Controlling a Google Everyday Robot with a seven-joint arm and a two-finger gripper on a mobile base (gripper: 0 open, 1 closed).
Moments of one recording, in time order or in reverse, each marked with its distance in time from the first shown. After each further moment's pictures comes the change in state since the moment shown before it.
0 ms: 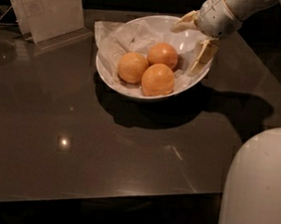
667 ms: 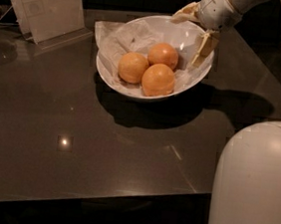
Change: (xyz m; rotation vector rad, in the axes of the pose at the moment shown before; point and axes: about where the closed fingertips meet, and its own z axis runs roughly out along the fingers) arm -0.002 -0.019 -0.009 0.039 0.010 -0.046
